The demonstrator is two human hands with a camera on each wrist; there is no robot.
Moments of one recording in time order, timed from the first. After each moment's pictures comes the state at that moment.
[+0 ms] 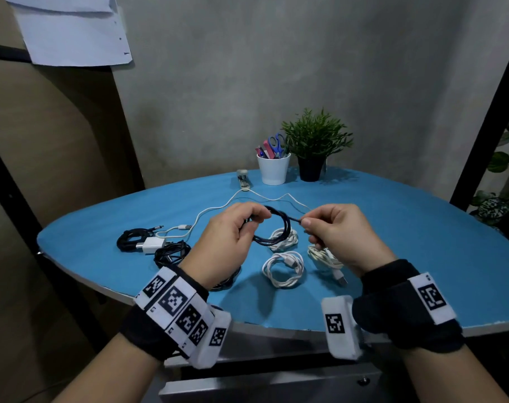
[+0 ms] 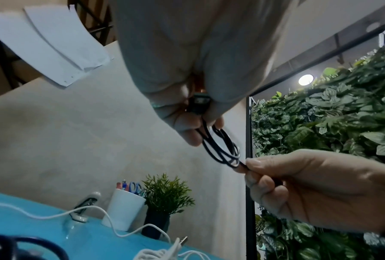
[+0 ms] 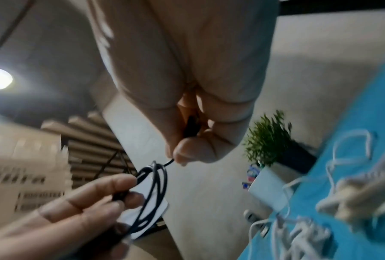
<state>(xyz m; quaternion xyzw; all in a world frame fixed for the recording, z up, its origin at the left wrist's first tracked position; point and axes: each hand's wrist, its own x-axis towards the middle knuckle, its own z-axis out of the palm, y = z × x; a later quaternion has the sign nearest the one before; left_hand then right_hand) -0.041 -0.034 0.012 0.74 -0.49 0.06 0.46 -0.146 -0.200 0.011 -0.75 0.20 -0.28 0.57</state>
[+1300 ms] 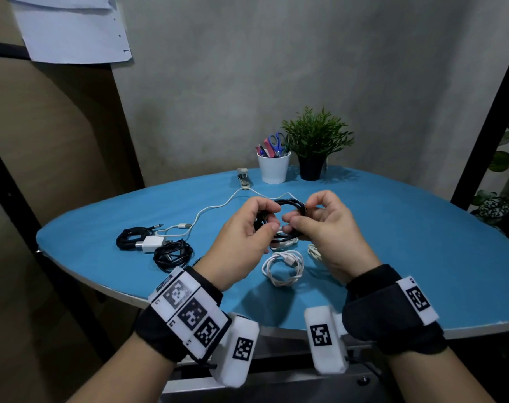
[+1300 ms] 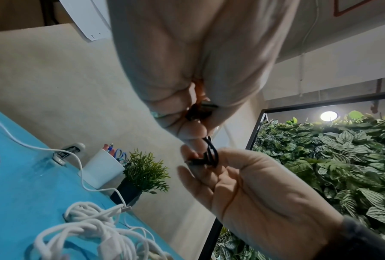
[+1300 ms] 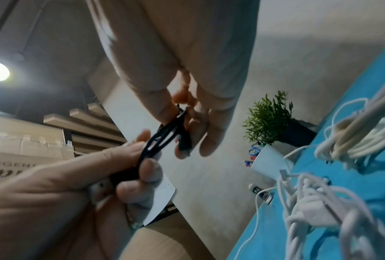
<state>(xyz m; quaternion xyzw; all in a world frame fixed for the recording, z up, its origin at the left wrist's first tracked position) -0.060 -0.051 0.011 0.65 -0.44 -0.11 0.61 -0.140 -0.180 0.010 -0.64 0.10 -0.31 0.70</state>
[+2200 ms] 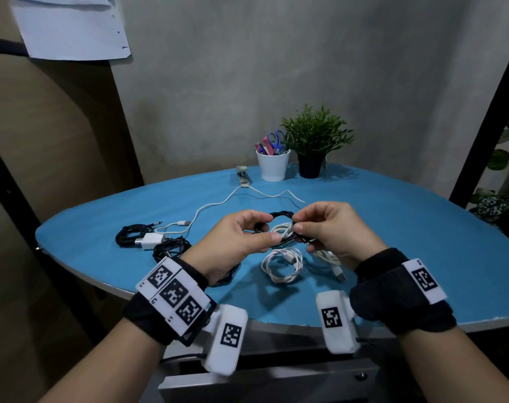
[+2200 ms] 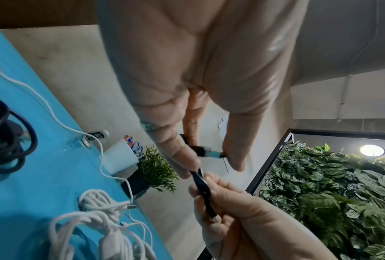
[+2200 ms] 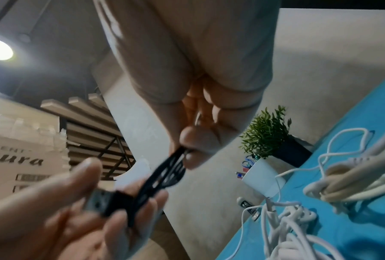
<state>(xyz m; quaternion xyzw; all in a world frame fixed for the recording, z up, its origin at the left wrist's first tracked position) -0.046 -0.046 0.008 0.66 -0.36 -0.24 0.62 -0.138 -0.200 0.009 -0.75 0.18 -0.23 0.59</state>
